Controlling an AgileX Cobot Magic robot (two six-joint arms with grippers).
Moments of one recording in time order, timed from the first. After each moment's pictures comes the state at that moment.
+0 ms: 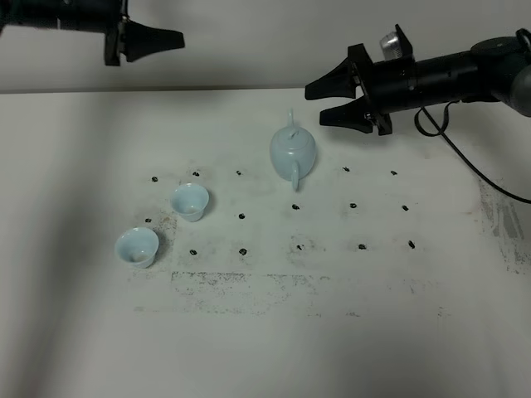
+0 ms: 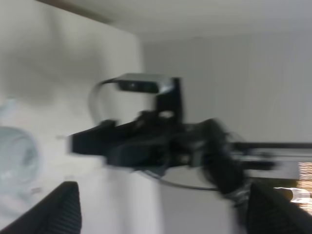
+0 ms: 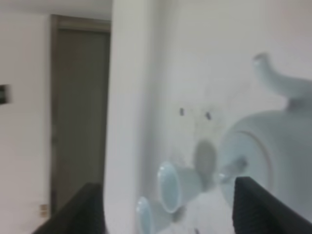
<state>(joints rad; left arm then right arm) 0.04 2.28 -2.17 -1.18 1.19 0.17 0.00 2.44 -1.97 1.28 1.21 -0.52</state>
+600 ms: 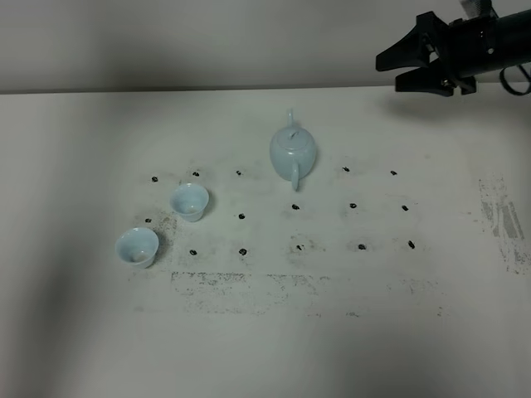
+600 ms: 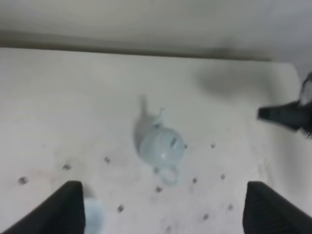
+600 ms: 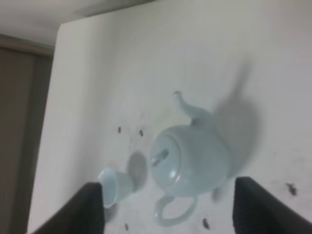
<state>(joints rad) 0.05 1.77 -2.01 -0.58 1.20 0.12 -0.15 2.29 -1.97 1.07 1.21 -0.52</state>
